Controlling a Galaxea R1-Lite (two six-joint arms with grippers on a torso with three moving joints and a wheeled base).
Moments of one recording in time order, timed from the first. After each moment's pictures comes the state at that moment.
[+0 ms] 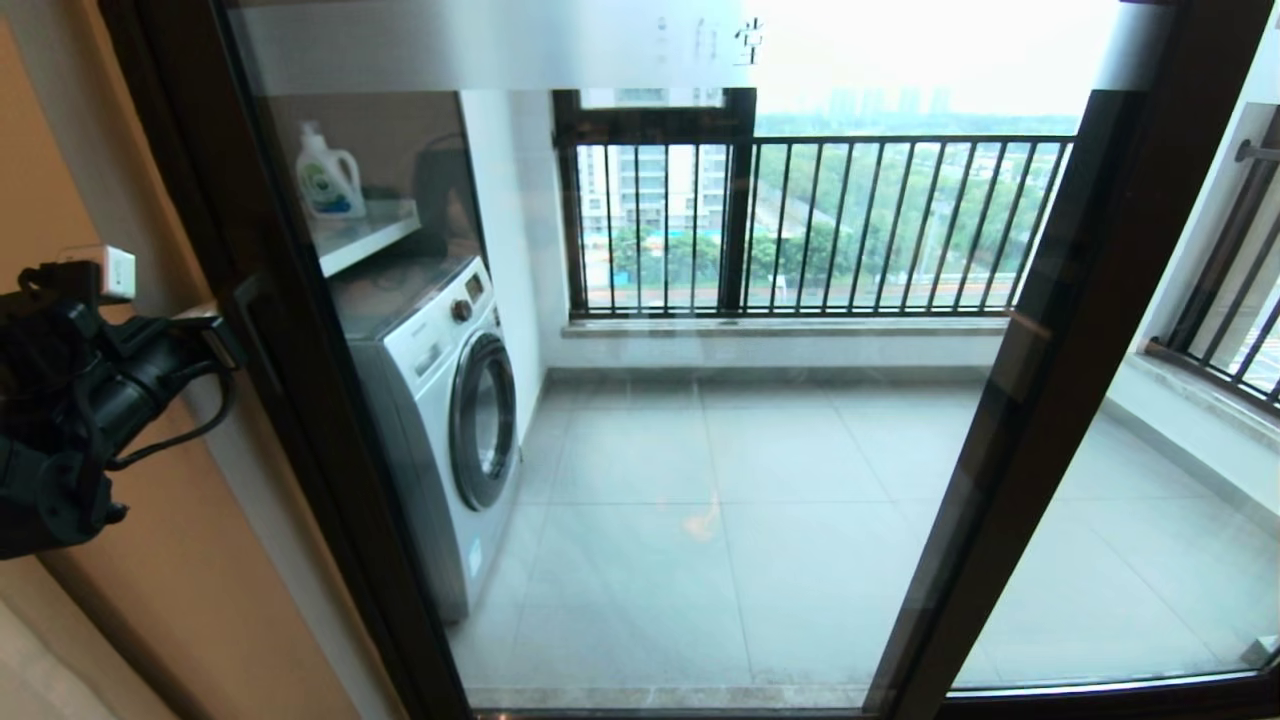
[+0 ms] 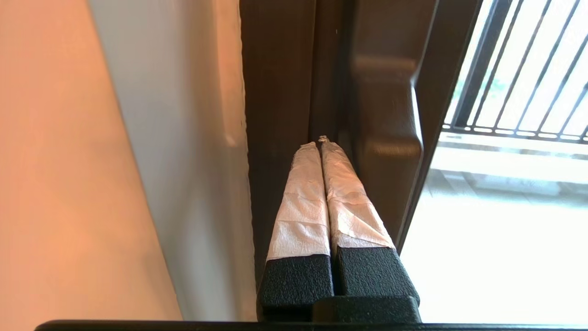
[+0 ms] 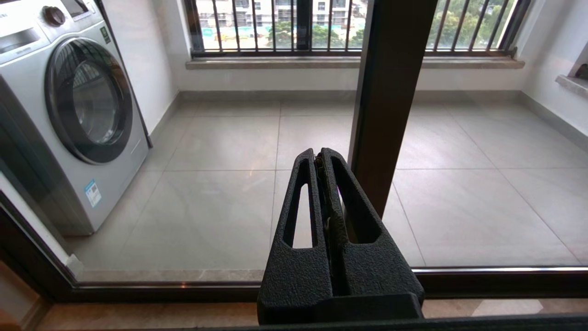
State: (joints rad) left arm 0.23 1.96 -0.90 -1.20 -0.23 -0.05; right arm 0.00 0.00 0.00 -0.03 0.02 -0.03
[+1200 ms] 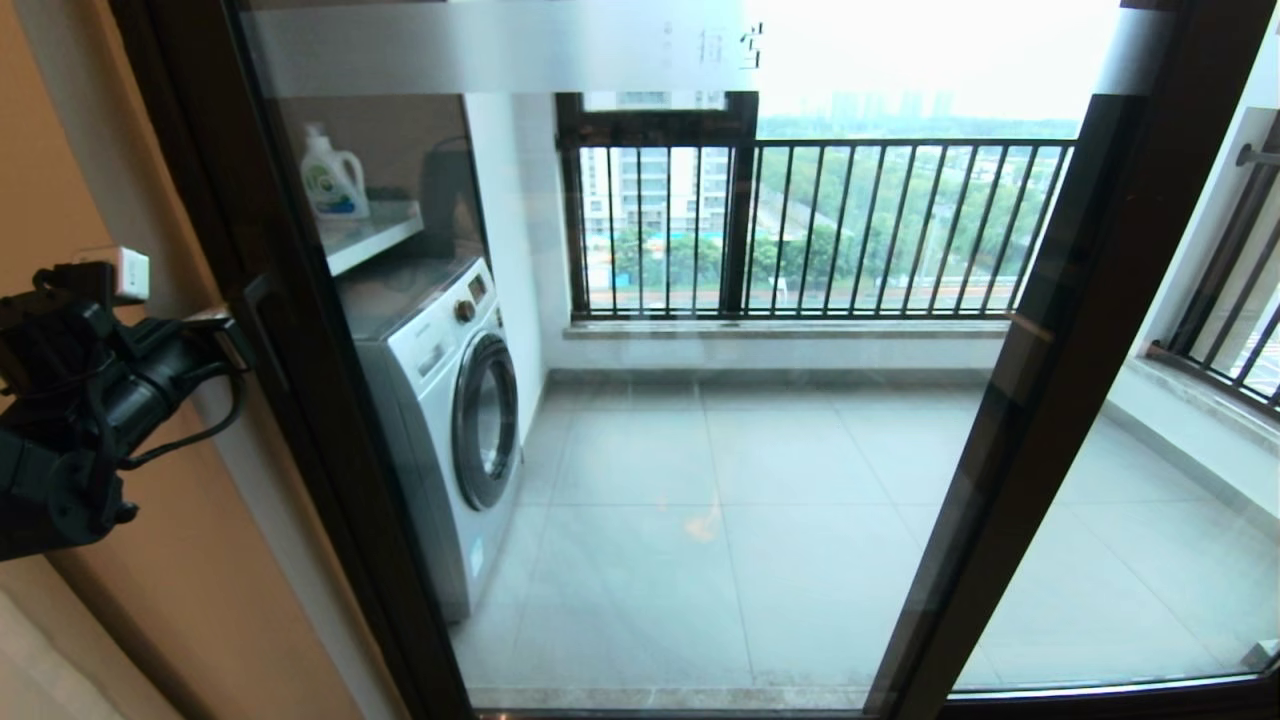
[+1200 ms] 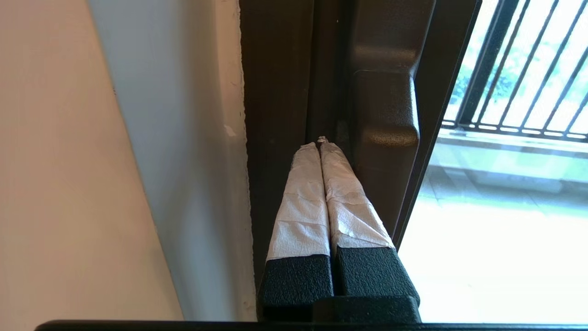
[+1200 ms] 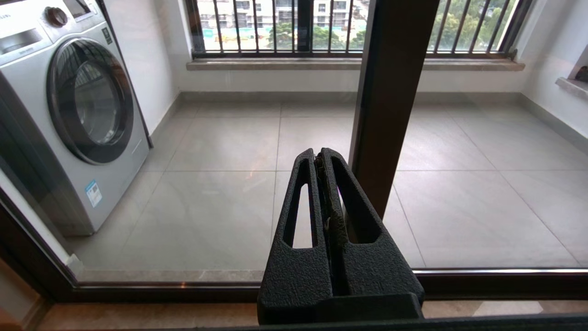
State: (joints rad) left arm 0.19 1.96 -0.91 -1.20 -0.20 -0.05; right arm 0.00 0.00 0.00 -0.03 0.02 -0.04
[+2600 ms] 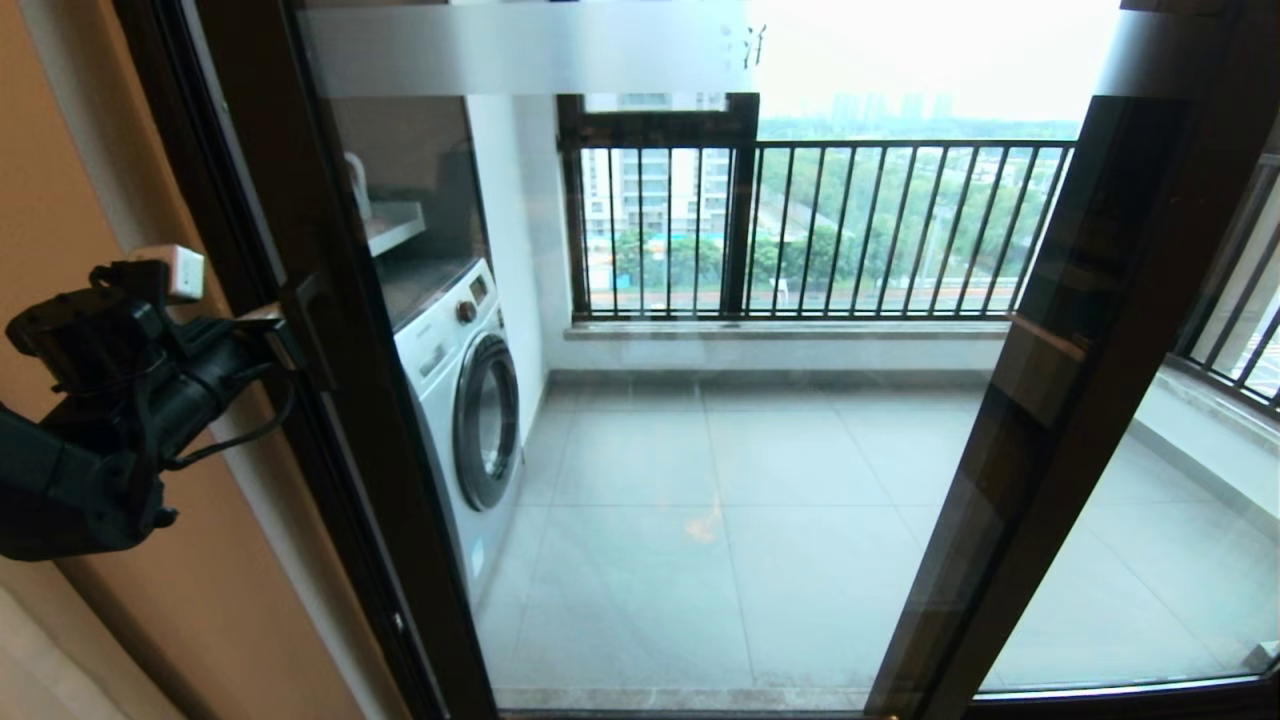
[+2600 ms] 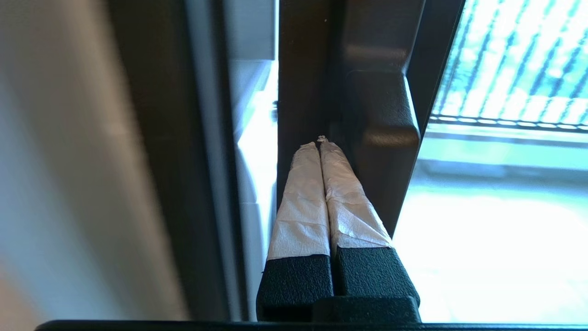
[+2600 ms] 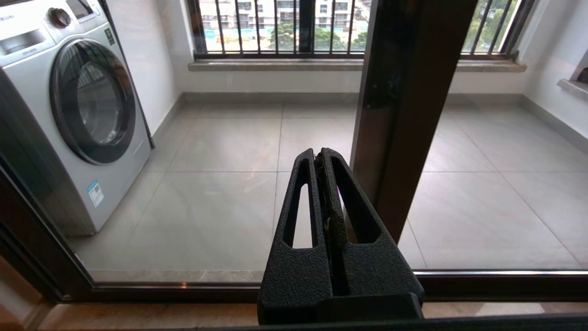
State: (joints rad) left arm 0.07 1.95 -0.88 -1.20 -0.18 -0.05; right arm 0.00 0.00 0.00 -0.03 0.02 -0.03
